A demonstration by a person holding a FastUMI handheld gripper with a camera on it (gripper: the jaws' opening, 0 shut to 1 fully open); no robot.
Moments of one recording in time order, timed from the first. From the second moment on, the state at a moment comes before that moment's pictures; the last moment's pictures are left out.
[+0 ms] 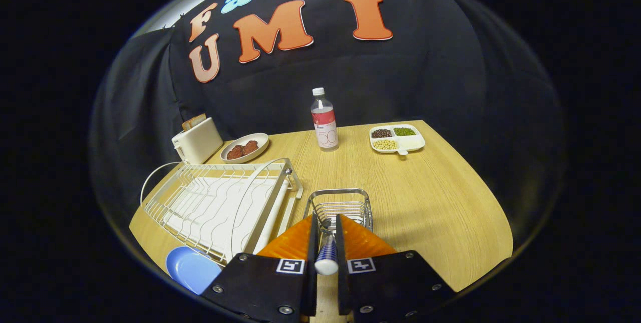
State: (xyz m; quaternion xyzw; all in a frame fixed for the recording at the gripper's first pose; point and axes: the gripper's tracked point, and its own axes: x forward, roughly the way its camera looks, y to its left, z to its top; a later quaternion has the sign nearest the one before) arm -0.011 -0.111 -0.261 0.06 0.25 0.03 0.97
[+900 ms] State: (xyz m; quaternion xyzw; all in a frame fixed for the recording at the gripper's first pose) arm -0.050 -0.100 -0.118 0.06 0.17 0.01 0.98
